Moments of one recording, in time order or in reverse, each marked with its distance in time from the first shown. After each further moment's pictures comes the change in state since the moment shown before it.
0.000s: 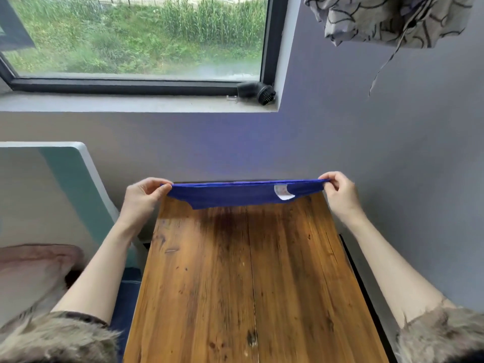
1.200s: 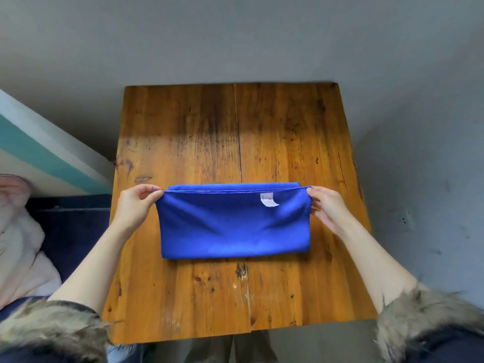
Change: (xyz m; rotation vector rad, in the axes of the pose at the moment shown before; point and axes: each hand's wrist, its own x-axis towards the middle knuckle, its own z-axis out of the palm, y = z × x) left_hand -0.065 -0.189 0.067 0.295 -0.152 -0.452; right_hand -0.087 0.179 0.066 0.421 -0.297 0.920
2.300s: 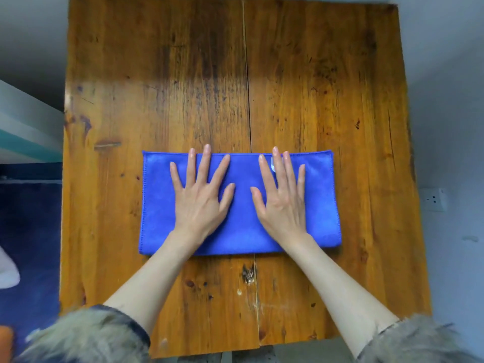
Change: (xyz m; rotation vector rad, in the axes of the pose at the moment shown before) left_hand -0.002 -0.032 0.154 0.862 -0.034 0.521; right_hand 0.037 0.105 0.102 -1.312 0.203 -0.948
